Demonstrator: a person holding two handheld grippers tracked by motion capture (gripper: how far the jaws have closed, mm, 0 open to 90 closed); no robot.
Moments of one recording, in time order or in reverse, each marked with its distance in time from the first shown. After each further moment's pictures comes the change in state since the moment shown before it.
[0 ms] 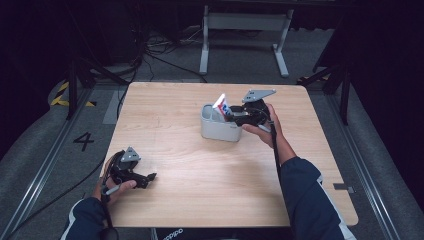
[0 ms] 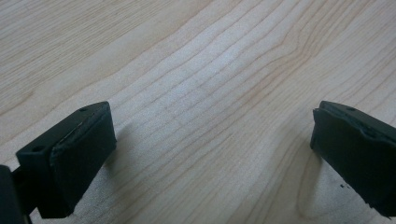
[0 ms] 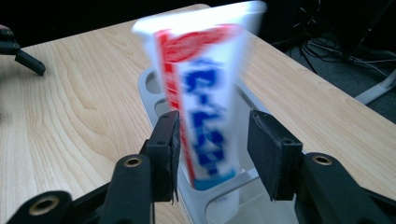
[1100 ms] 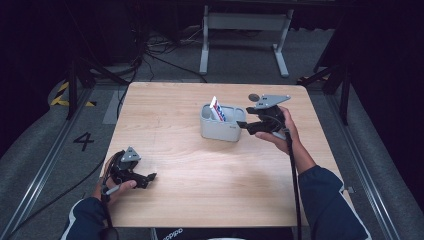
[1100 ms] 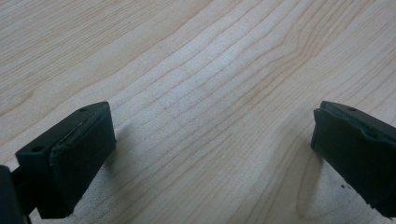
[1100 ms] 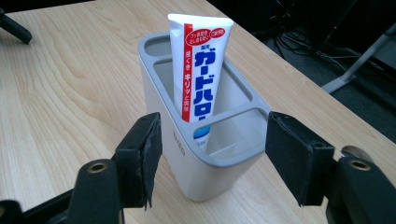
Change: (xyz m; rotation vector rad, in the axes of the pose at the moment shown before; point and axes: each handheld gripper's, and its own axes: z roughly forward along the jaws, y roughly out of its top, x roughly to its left) left arm 0.000 0.000 0.000 0.003 0.000 0.002; right arm 0.013 -0.007 -0.047 0.058 -0.100 -0.067
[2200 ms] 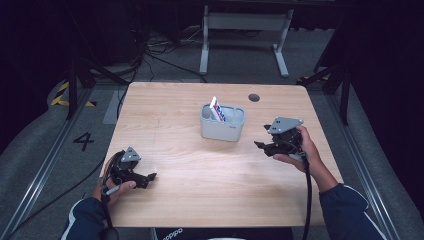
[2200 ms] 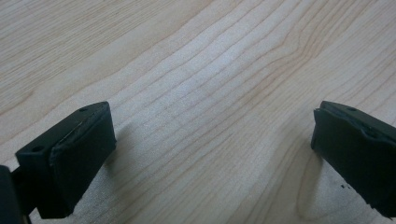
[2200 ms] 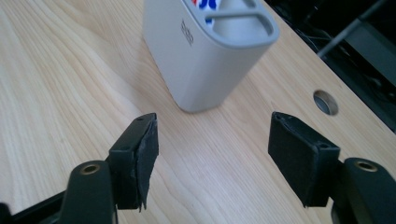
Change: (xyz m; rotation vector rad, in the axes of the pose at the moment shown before) left arm -0.001 0.000 0.000 0.000 0.004 -0.005; right arm 0.023 -0.053 -0.040 0.142 -0.105 -0.131
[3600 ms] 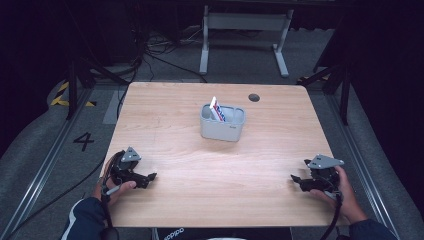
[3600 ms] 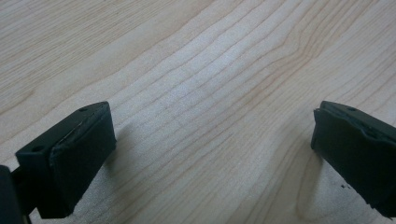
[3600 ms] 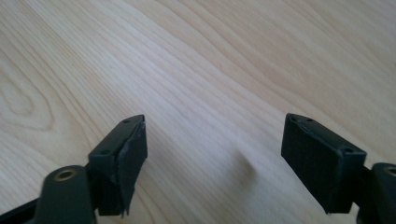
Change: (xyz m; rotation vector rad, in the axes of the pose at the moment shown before) left arm 0.000 0.000 0.000 0.002 0.004 -0.003; right arm 0.011 -0.161 -0.039 0.110 -0.074 0.251
